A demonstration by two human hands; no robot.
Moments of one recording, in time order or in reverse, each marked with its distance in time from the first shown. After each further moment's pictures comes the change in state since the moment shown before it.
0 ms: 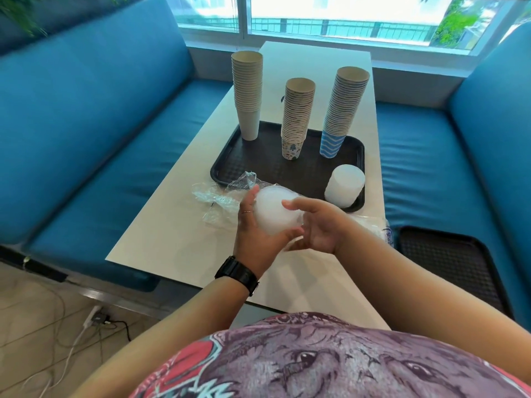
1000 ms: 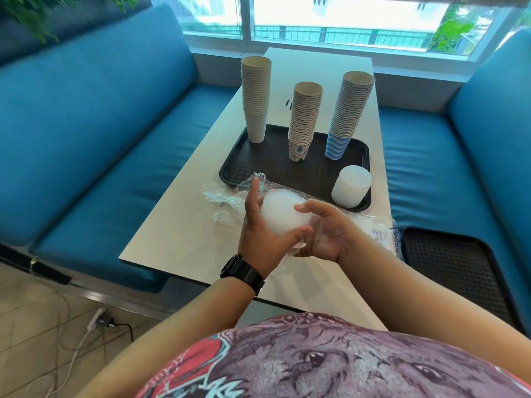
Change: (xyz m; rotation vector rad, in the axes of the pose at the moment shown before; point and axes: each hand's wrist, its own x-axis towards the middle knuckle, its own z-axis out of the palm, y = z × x) left_hand -0.004 0.003 -0.019 0.028 -0.002 0.108; right_hand -0.012 0.015 0.020 0.104 0.002 -0.007
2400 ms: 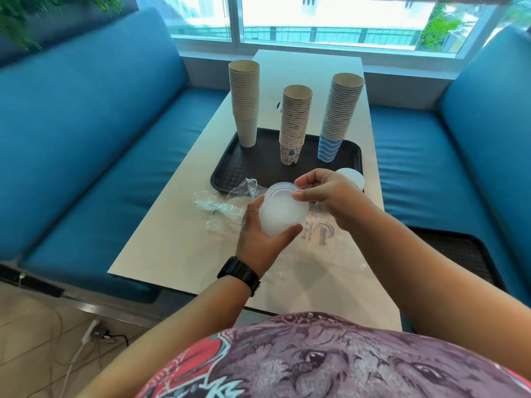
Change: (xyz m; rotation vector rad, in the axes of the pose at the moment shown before) left_hand 0.017 -0.014 0.013 -0.066 -0.053 -0.131; right_hand -0.008 -0.059 -0.002 -0.642 0.302 -0.487
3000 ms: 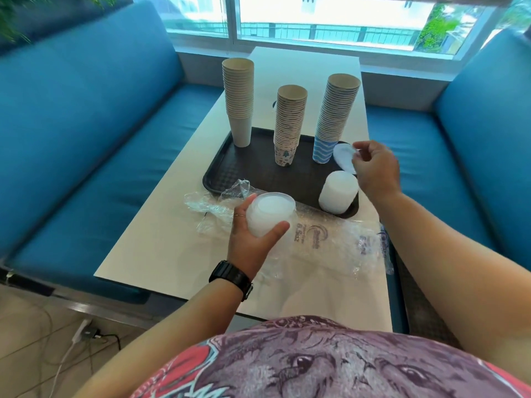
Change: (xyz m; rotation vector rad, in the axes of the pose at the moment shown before) left_hand 0.002 0.002 0.003 -0.191 0.015 -0.064; right_hand 0.064 0.035 -0.089 -0.443 0.637 -0.244
